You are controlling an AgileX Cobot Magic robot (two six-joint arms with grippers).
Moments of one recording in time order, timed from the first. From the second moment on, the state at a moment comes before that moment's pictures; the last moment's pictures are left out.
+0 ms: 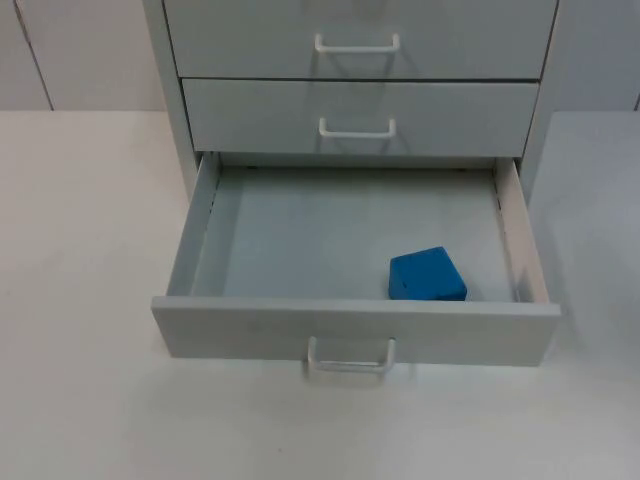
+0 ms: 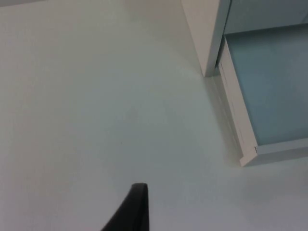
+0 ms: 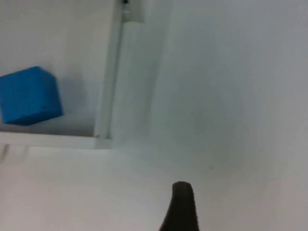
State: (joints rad) right arm 0.37 1.05 -0.79 -0.28 0.82 0.49; left arm 0.07 0.69 -0.71 -0.28 0.84 0.33
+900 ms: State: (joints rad) right arm 0.07 0.96 -0.79 -0.20 0.82 0.31; left arm 0.07 0.69 -0.71 -0.32 0.84 0.34
